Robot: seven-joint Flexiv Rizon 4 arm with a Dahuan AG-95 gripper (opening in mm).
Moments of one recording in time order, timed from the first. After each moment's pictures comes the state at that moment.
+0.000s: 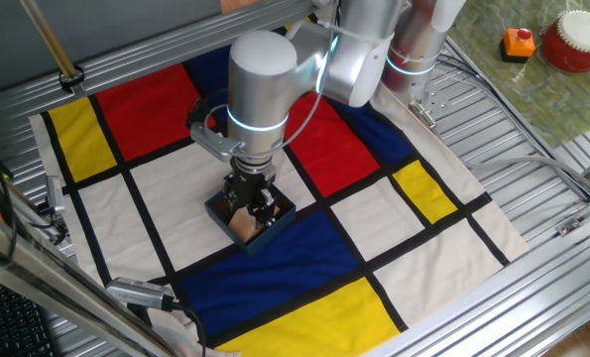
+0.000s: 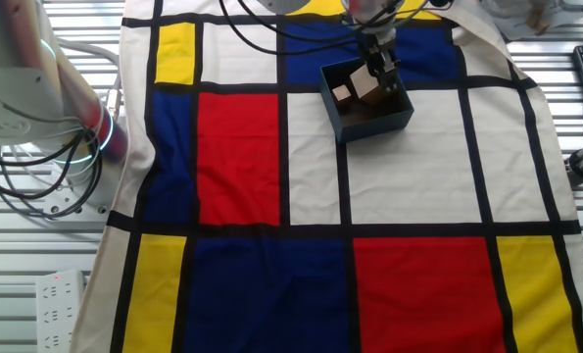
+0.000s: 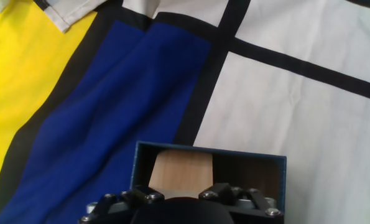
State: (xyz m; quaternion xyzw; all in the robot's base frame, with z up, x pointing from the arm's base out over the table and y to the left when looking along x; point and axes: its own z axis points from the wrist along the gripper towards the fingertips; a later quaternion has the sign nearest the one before) arm 0.527 0.170 0.076 -0.20 0.97 0.04 0.11
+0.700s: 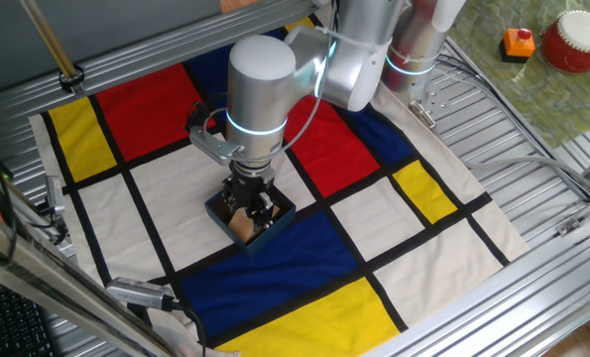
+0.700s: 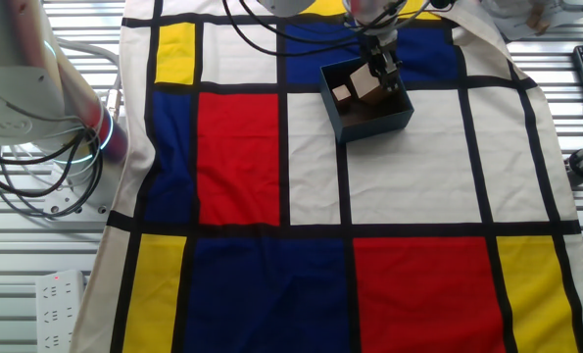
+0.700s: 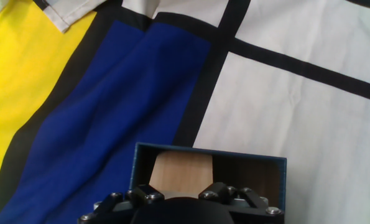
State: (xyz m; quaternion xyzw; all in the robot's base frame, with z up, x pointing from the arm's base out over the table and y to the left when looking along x) arm 0.530 0.171 0.073 -0.19 0.97 0.04 0.11
